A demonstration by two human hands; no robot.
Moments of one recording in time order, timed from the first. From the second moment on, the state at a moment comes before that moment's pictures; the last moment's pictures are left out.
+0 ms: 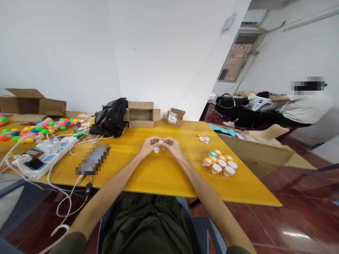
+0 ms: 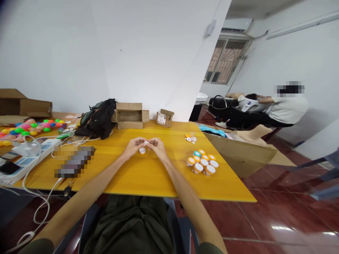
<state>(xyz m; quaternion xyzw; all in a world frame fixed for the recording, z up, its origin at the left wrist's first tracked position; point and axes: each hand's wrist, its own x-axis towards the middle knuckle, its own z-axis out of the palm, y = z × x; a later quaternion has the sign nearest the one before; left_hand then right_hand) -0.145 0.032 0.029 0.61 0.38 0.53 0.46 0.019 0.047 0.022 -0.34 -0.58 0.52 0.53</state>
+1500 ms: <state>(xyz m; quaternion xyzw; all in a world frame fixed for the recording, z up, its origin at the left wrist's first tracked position) -0.147 0.034 0.028 0.61 0.39 0.53 0.44 0.020 0.044 0.022 -0.34 -0.69 0.37 0.52</state>
